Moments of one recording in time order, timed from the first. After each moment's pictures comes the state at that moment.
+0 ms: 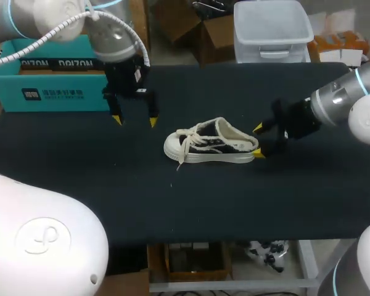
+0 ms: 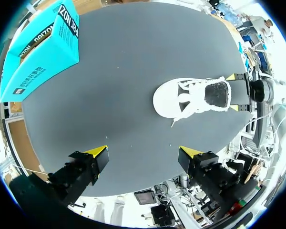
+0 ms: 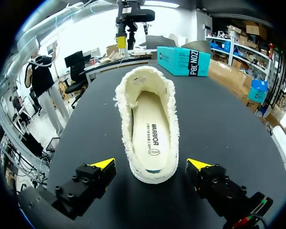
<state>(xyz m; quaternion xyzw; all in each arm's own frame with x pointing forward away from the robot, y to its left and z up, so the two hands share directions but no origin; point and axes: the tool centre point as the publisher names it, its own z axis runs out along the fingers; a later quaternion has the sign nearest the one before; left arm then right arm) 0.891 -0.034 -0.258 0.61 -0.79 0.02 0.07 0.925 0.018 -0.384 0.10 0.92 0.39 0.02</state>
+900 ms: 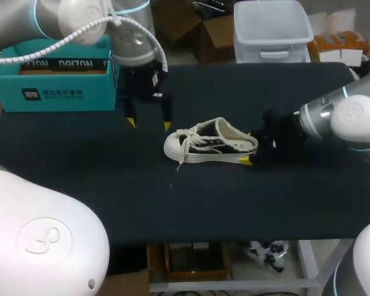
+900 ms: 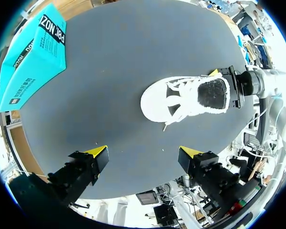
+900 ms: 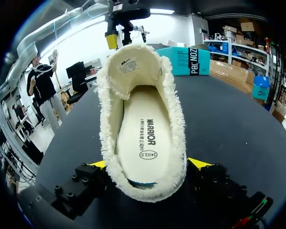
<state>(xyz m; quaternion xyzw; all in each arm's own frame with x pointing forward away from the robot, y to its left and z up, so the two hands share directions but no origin) 0.894 -0.068 -0.271 0.60 -0.80 0.01 0.07 0.934 0.048 -0.429 0.11 0.89 0.43 0.00</state>
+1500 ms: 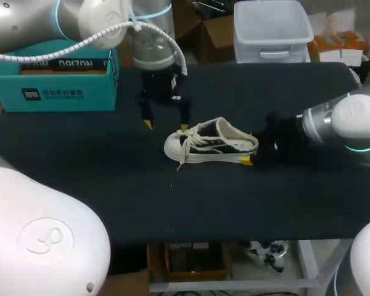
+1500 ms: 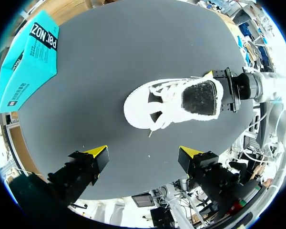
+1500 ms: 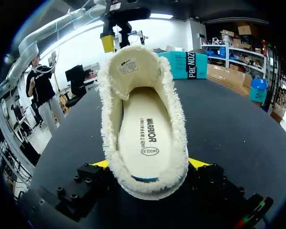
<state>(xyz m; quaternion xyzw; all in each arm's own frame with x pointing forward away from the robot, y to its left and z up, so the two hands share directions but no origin) 0.891 -0.113 -0.275 0.60 -0.80 0.01 0.06 0.933 0.045 -0.433 0.11 0.89 0.45 0.01</state>
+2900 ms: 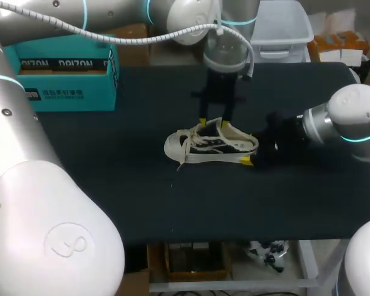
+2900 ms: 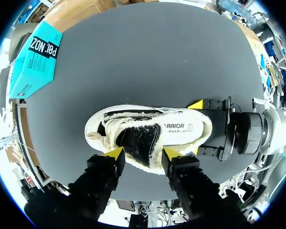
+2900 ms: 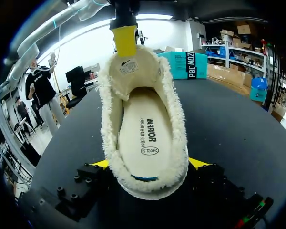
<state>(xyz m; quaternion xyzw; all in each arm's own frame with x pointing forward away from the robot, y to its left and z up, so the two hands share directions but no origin) 0.922 -0.232 -0.297 0.68 -0.73 -0.04 -0.02 0.932 0.045 -0.434 0.11 0.88 0.45 0.00</state>
